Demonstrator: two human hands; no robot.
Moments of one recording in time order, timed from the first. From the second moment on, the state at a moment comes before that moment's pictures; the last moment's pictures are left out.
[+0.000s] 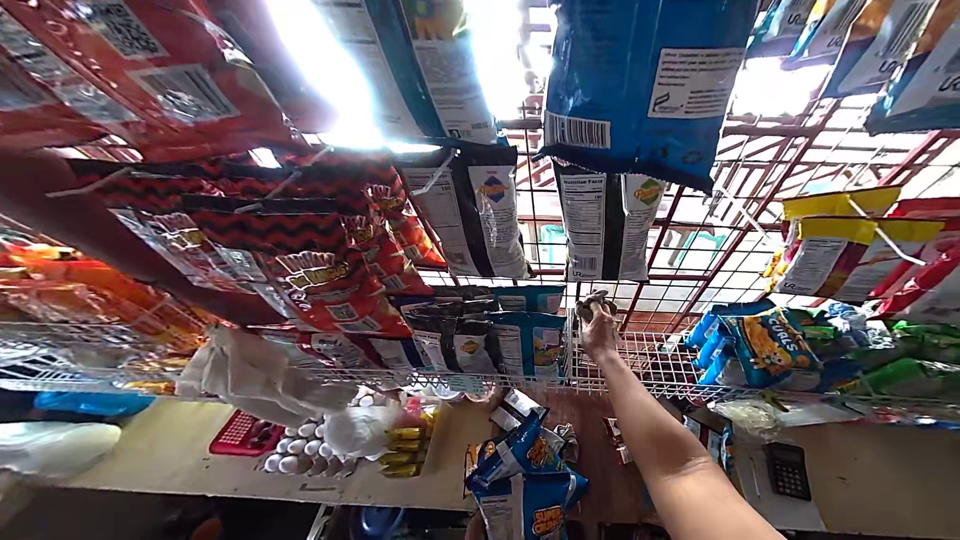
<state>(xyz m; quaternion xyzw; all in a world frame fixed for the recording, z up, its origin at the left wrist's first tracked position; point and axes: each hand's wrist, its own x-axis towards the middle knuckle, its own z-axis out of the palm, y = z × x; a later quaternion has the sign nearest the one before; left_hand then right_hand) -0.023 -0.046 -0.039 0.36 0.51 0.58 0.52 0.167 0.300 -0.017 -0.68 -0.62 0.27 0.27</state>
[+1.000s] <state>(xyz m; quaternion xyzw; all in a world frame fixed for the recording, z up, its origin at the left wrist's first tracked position) -0.017 -0.047 -0.031 0.36 0.50 0.56 0.56 0.182 0.301 -0.022 -0.74 -0.24 0.29 0.55</state>
